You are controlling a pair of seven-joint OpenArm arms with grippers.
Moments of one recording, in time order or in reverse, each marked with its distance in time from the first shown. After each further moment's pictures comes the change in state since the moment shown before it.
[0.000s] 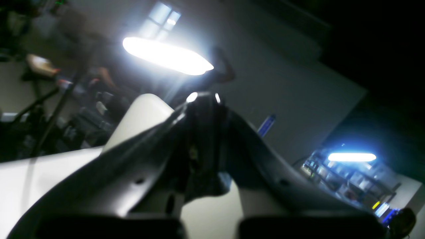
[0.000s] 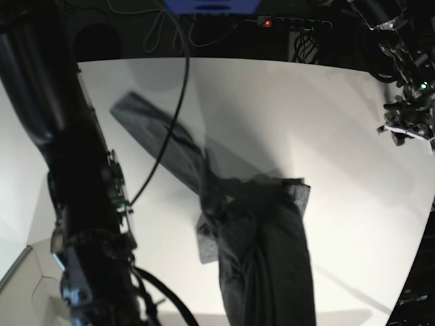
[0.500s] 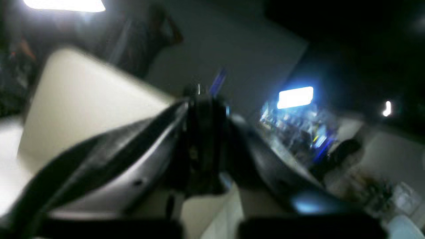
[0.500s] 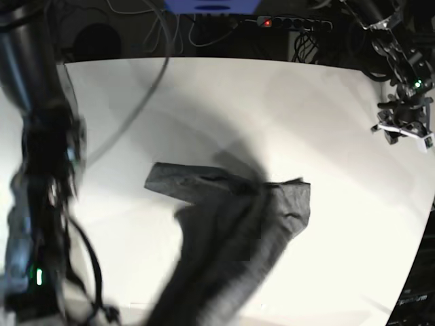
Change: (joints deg) left arm -0.4 2.3 0.0 0.0 0.0 -0.3 -0.1; right arm -18.4 14.9 10.5 11.4 -0.1 -0.5 -4.0
